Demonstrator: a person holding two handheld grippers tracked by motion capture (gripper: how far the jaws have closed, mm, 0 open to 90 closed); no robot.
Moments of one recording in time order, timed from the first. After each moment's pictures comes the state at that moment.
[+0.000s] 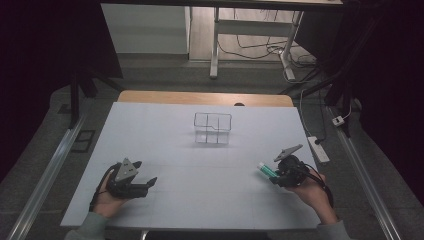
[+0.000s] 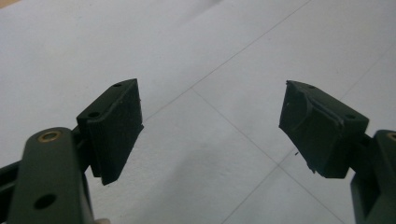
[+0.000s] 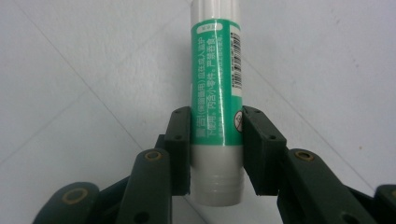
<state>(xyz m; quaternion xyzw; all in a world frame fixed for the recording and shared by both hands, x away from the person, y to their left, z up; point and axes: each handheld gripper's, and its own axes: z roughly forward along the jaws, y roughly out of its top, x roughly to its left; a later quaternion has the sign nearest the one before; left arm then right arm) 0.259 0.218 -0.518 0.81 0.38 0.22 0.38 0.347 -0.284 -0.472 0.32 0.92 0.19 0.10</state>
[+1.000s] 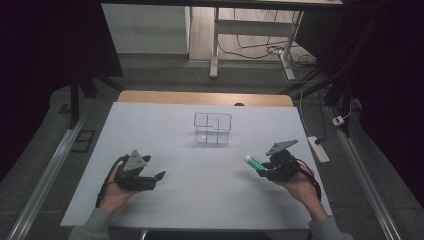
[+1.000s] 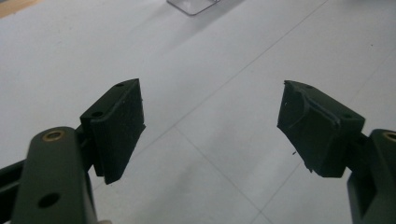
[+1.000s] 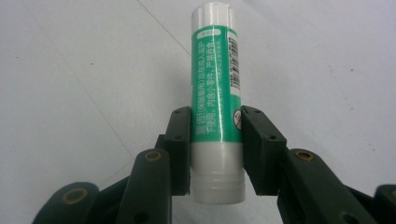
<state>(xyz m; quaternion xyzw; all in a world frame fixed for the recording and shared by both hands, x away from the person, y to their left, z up) 0.281 0.196 -0.500 0.82 0.37 0.20 0.39 0.351 -0.256 -0.458 0.29 0.91 0.28 0.10</state>
